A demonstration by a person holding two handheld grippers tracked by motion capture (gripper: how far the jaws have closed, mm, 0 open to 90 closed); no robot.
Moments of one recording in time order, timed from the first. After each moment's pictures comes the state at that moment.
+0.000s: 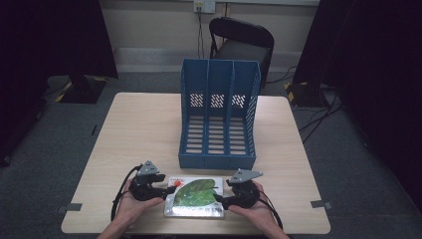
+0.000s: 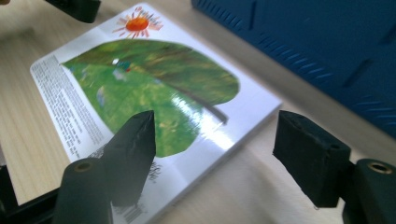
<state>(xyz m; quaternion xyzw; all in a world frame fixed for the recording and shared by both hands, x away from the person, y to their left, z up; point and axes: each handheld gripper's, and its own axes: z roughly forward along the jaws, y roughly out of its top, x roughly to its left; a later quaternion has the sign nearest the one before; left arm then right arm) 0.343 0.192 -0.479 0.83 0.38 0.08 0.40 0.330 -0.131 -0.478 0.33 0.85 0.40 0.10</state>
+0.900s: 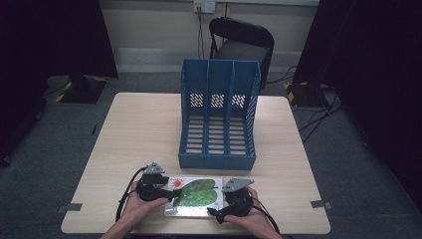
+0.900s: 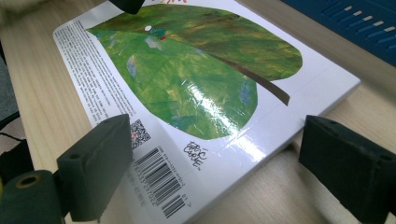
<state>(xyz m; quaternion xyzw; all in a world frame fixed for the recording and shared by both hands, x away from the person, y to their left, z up) 0.351 0.183 -0.495 0.82 0.41 0.04 0.40 0.318 -0.118 -0.497 0.30 0.87 0.39 0.07</state>
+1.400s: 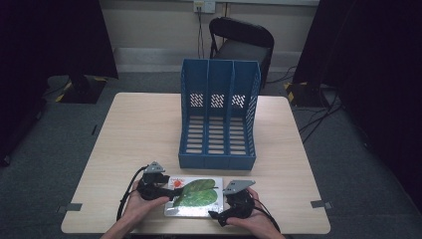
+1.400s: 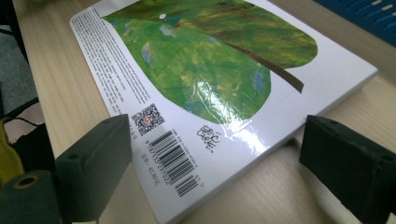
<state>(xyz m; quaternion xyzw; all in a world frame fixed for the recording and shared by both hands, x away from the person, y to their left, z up) 0.354 0.181 -0.497 0.81 0.41 0.04 0.41 0.315 -0.123 -0.497 0.29 0.87 0.39 0.05</state>
